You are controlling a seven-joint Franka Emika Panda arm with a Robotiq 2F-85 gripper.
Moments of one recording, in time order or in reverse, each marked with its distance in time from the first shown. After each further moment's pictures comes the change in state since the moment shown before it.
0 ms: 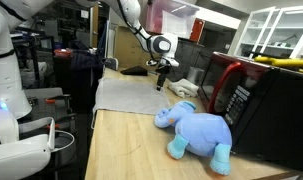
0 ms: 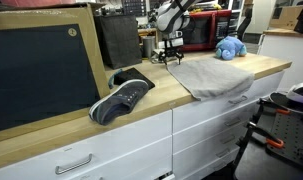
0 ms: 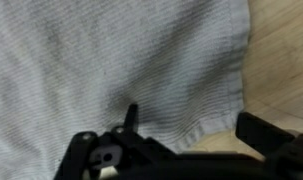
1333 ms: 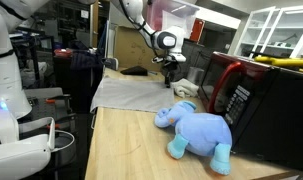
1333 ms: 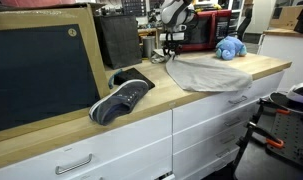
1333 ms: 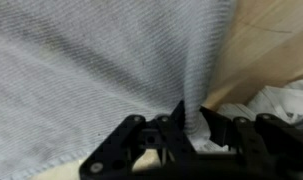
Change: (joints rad) arm -0.054 -0.035 -0.004 0.013 0.028 0.092 0.062
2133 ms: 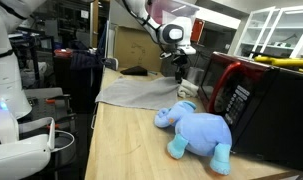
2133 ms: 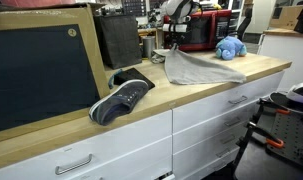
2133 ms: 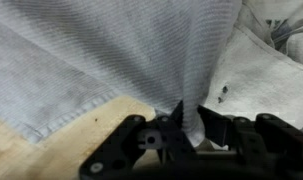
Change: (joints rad) arm -0.040 -0.028 -0.035 0.043 0.000 0.054 0.014
